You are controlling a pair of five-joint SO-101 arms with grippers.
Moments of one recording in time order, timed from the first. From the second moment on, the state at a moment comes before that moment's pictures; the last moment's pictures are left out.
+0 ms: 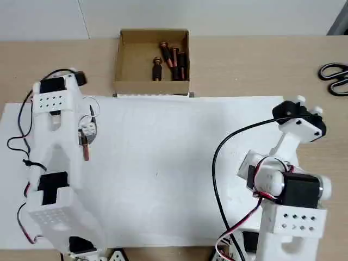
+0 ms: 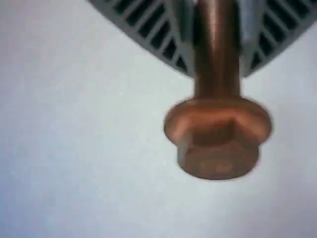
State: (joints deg) left arm -13.6 17.0 -7.3 97.0 4.4; right arm 2.9 -53.2 28.7 98.9 -22.6
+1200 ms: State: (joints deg) left arm -10.8 26.2 -4.2 82.0 -30.9; right arm 2.9 -53.2 28.7 98.9 -25.1
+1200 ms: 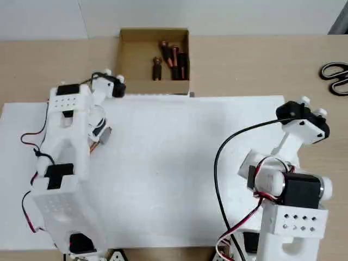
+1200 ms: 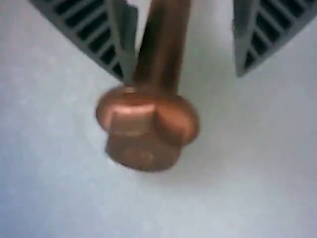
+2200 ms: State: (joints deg) left arm -6.2 27.5 -4.3 80.7 -32.0; right arm 2.9 -53.2 28.7 98.9 -25.1
